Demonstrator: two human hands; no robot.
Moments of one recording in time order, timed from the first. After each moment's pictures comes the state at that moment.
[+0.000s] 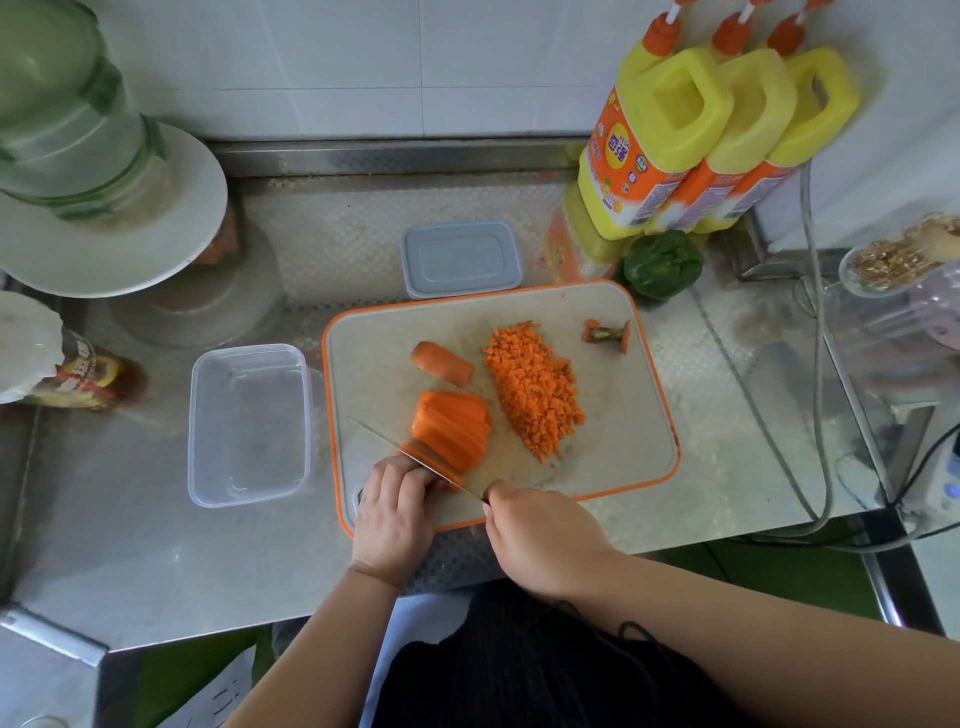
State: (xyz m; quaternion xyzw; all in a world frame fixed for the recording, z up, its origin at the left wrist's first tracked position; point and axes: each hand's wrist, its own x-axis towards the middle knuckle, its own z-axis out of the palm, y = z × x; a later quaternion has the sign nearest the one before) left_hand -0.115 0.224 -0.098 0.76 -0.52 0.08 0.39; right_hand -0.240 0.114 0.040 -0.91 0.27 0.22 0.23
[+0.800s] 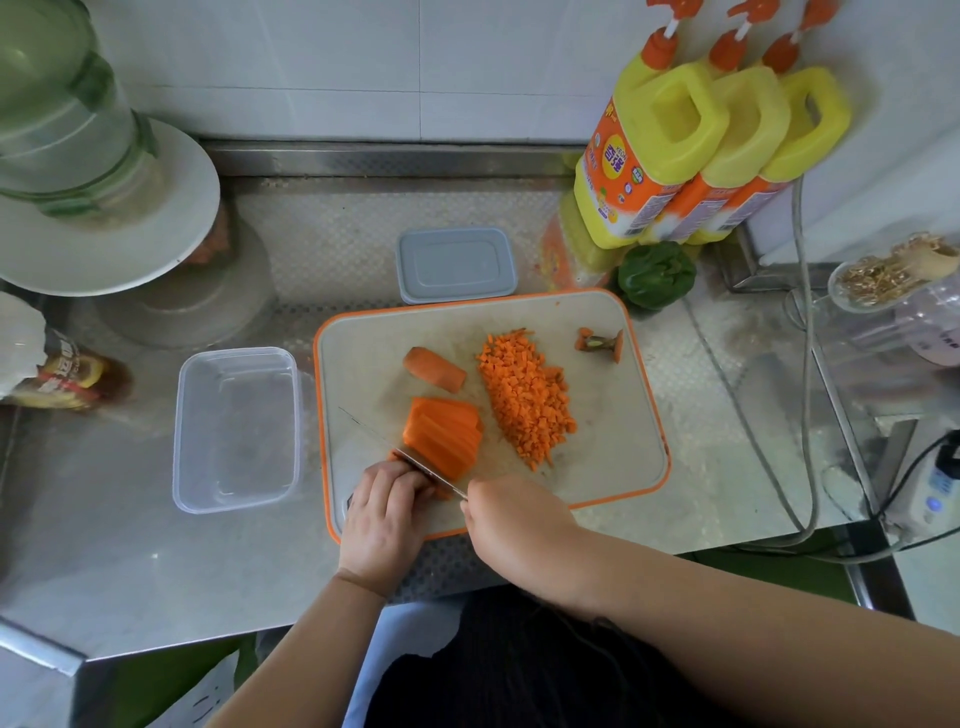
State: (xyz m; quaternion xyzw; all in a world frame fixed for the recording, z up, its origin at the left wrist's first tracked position) left_hand -0.113 0.226 -0.101 0.76 -0.51 0.05 0.39; right_hand -0.215 0.106 0.039 -0.89 0.30 0.26 0.24
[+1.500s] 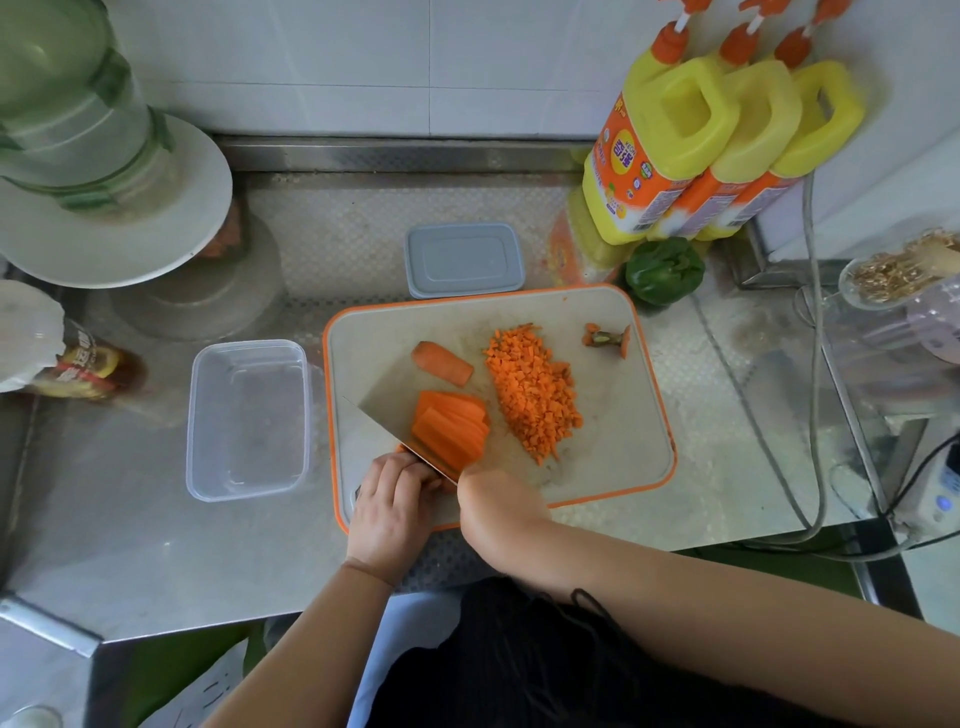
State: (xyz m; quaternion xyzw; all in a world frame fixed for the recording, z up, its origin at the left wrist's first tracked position) left_hand -0.113 0.224 -0.102 0.76 -0.51 0.06 0.39; right_hand -0.200 0.118 0.013 -0.87 0.34 0.29 0.22
